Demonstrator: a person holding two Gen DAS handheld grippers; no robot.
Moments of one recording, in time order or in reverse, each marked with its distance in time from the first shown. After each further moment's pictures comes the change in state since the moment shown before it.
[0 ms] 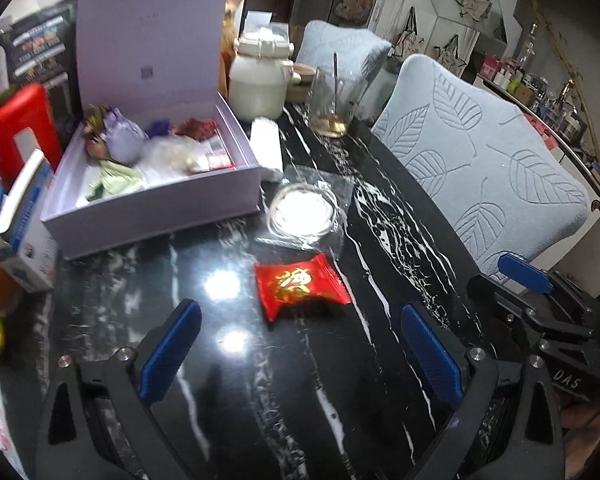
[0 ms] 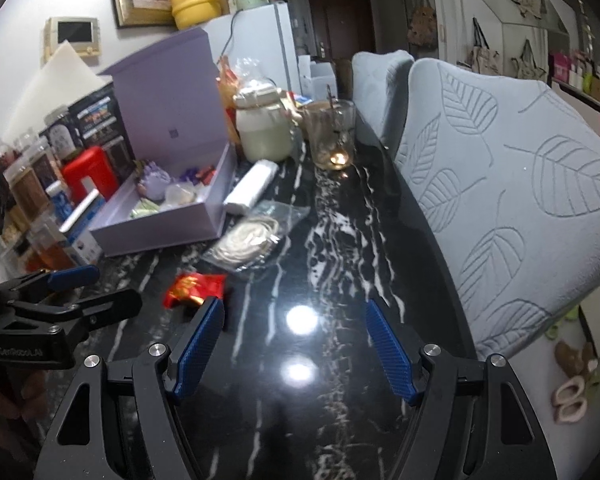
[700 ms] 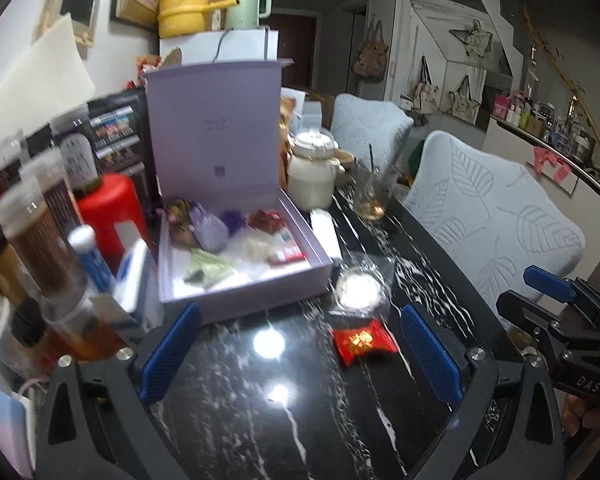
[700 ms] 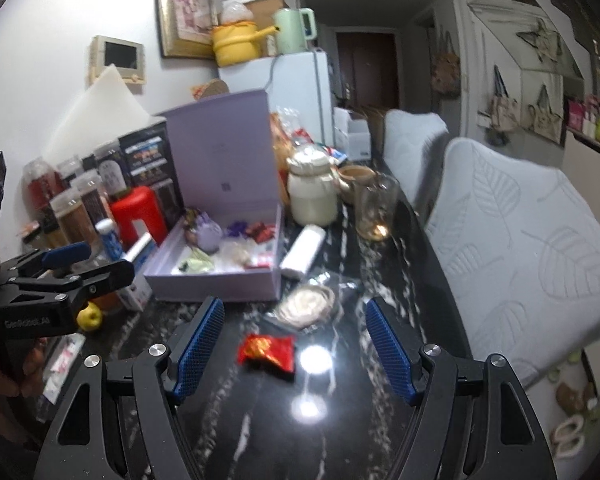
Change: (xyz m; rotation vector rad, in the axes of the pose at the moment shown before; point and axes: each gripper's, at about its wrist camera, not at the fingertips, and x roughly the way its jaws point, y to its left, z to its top) left arm -0.104 0.031 0.023 0.047 -0.231 0.132; right arm -0.052 0.061 0.039 -0.068 -0.147 0.045
